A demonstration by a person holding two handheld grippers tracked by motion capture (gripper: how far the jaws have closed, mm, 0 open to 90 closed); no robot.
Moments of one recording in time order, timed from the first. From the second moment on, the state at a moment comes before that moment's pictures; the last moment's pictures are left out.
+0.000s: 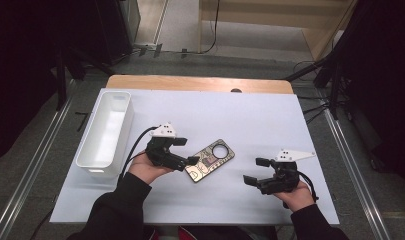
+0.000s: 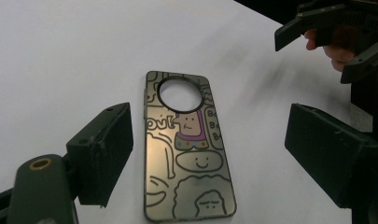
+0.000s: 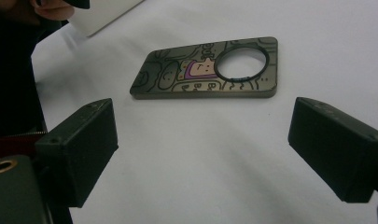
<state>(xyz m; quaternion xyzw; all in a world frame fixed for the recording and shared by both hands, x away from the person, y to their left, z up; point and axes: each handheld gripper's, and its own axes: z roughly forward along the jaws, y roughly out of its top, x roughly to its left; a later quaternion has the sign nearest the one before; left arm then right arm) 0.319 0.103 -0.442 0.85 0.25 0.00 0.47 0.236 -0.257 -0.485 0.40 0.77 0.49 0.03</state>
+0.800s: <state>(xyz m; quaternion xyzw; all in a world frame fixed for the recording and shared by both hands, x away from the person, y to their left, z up) 0.335 0.061 -0.450 0.86 0.23 0.00 0.46 0.235 -0.255 -0.485 0.39 0.78 0.49 0.03</state>
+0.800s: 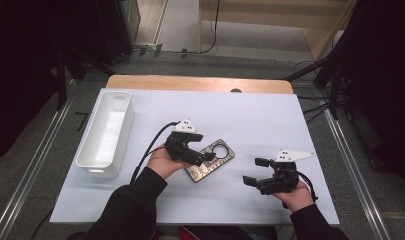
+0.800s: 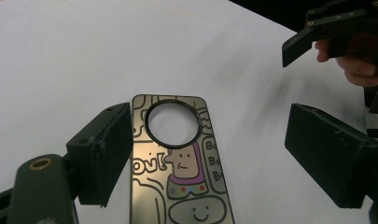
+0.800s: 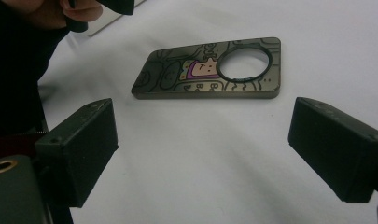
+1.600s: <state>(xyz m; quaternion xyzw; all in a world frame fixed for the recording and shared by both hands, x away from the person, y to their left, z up) 0.333 0.056 -0.465 0.86 0.23 0.02 0.45 0.235 -0.257 -0.485 0.39 0.77 0.49 0.03</state>
